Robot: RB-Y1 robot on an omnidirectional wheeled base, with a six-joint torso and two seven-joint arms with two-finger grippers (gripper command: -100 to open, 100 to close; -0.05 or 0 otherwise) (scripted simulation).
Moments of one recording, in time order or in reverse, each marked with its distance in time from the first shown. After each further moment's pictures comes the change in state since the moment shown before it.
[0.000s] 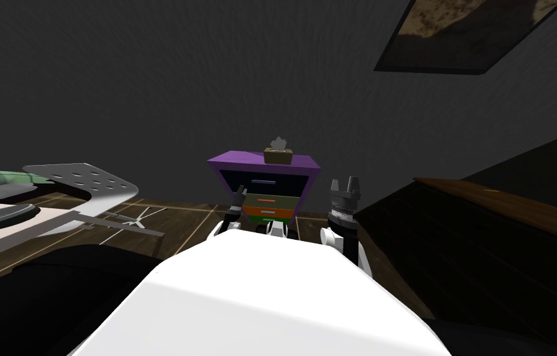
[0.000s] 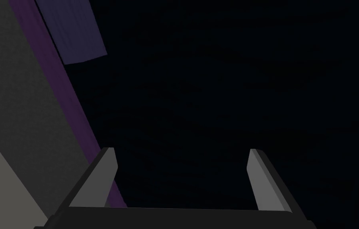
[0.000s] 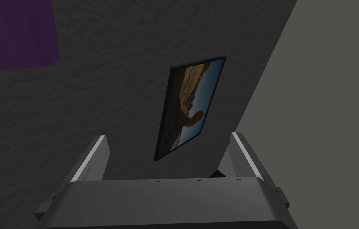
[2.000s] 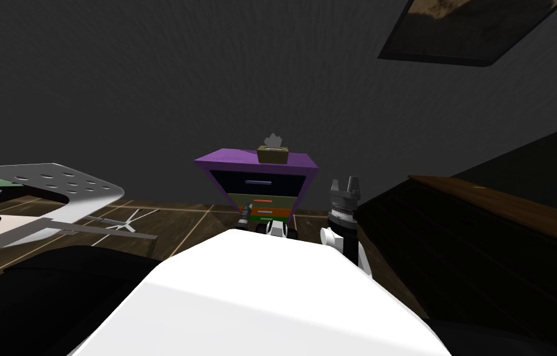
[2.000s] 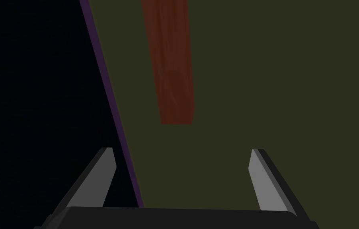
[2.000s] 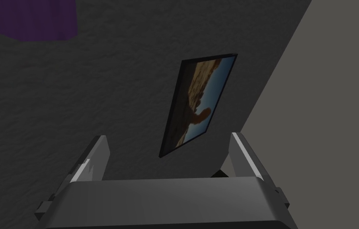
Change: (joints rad) left arm -0.062 -0.116 -0.034 0.508 -0.013 -0.160 -0.006; right arm 0.000 0.000 0.000 0.000 0.000 0.000 0.000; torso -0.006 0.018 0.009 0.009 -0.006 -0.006
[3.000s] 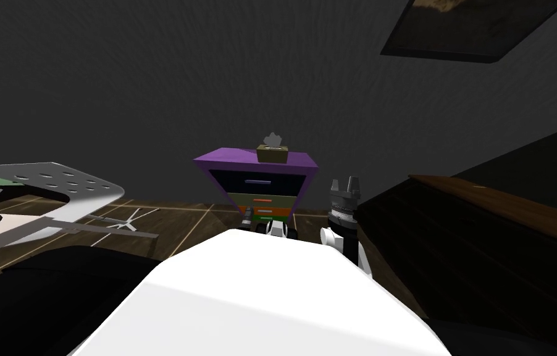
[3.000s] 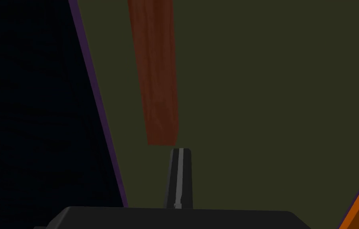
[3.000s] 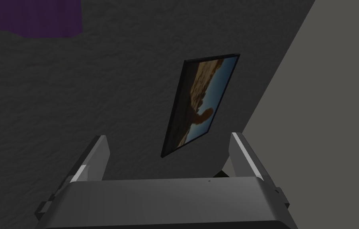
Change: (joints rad) left arm -0.010 -0.061 -0.003 0.035 -0.001 -0.003 0.002; right arm 0.000 0.000 0.000 0.000 0.000 0.000 0.000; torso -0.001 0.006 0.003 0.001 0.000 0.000
